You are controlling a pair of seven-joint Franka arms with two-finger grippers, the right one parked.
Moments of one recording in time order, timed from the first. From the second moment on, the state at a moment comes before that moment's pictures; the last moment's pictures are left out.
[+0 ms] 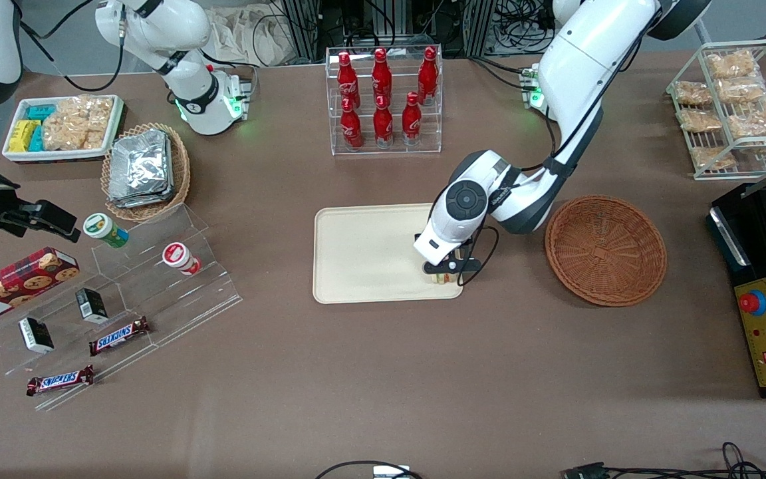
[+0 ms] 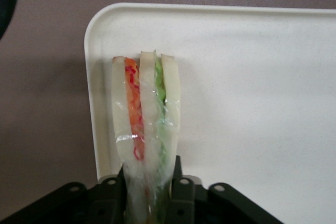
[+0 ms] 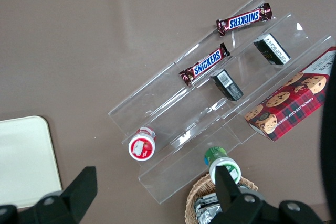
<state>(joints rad) -0.30 0.56 -0.39 -1.88 0.11 2.33 -0.77</state>
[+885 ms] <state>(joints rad) -0.30 0.55 -0.39 -1.87 0.11 2.33 -0.77</state>
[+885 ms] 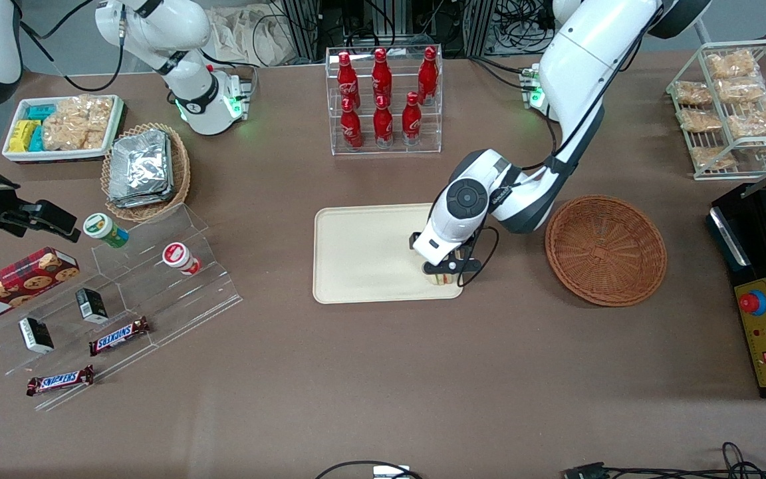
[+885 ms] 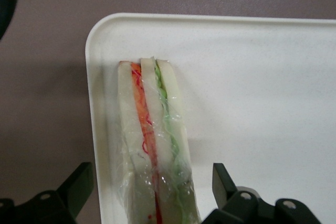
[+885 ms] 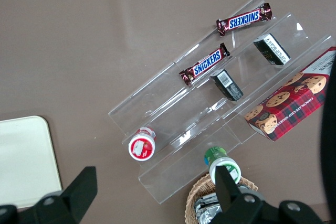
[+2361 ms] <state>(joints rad) -0.12 0.01 -0.04 -1.61 0.01 1.62 -0.39</state>
